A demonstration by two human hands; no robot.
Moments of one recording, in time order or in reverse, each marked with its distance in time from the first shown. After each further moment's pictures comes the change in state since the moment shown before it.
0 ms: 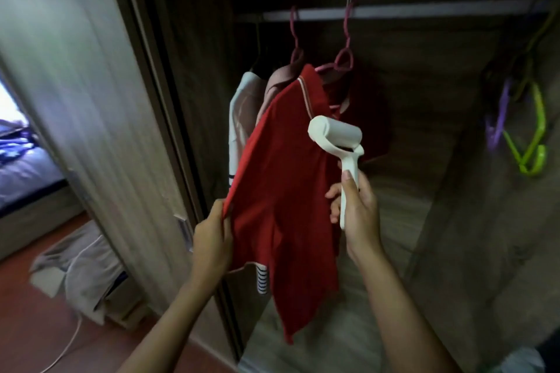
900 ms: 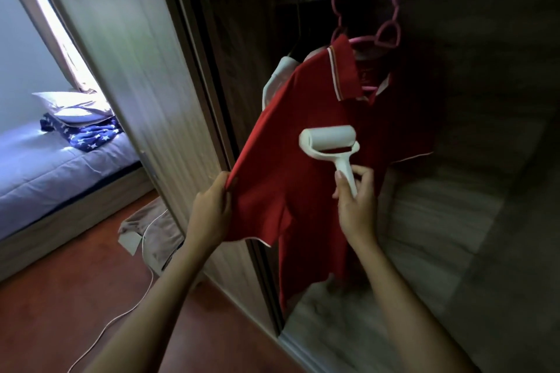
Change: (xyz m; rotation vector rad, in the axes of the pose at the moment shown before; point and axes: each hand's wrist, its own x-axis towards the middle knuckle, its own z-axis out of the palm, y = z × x) left_hand 0.018 0.000 -0.062 0.336 0.003 0.139; right_hand 0.011 0.063 0.031 -0.167 -0.057 -0.089
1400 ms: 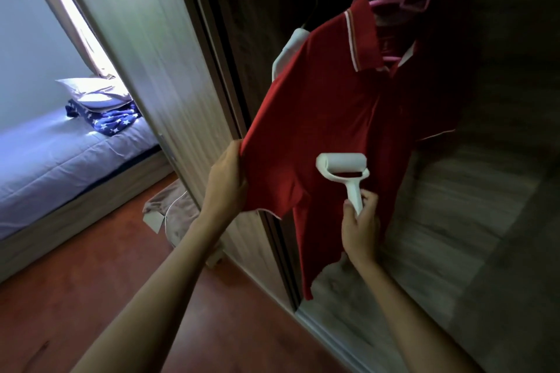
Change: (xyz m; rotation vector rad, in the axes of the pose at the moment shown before) left_hand 0.013 0.007 -0.004 0.012 0.036 -0.028; right_hand -0.051 0.080 0.015 -0.216 0.037 0.098
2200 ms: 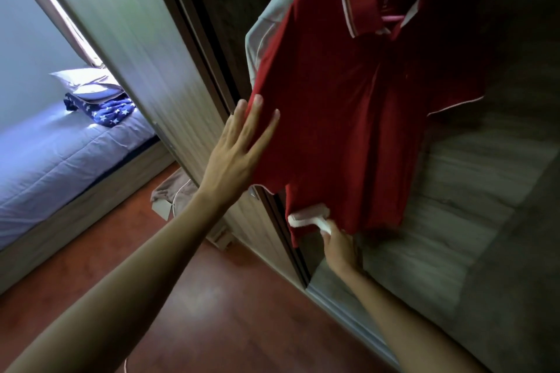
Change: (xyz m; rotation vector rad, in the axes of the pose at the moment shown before) left_hand 0.013 -0.009 0.019 0.546 -0.114 0.595; right_hand -0.046 0.088 0.038 -0.614 -0.502 0.182
